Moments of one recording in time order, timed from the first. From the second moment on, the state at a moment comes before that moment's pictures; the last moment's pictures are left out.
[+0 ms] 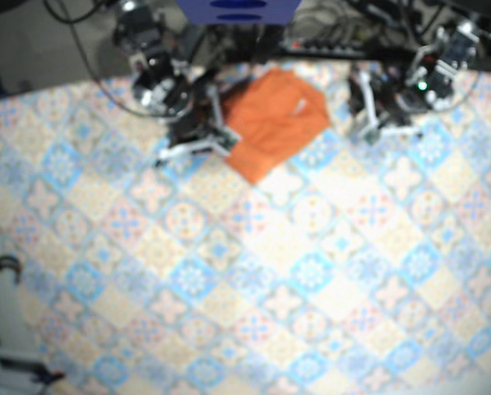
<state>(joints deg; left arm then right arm) 19.5 -39.7 17.2 96.3 -20.6 -18.8 39.1 -17.4 4.4 -18.5 101.0 -29.4 29.3 -35.6</state>
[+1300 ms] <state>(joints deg) 6.3 -39.3 34.8 92.8 -20.6 -18.9 39.3 -13.3 3.5 -22.5 88.5 -21.4 30.8 -36.1</state>
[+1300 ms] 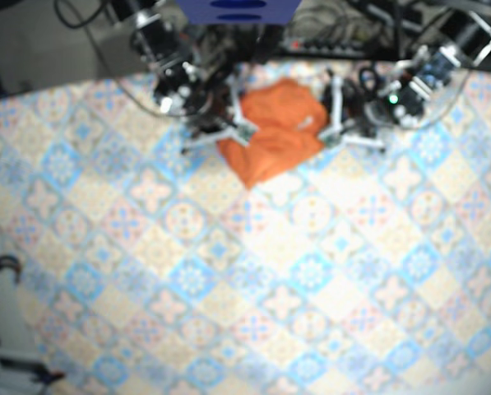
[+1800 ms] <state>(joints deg) -9.6 -30.9 35.0 79.1 -20.4 -19.0 39.6 -13.9 3.6 -25.7 88.9 -21.5 31.0 -36.2</state>
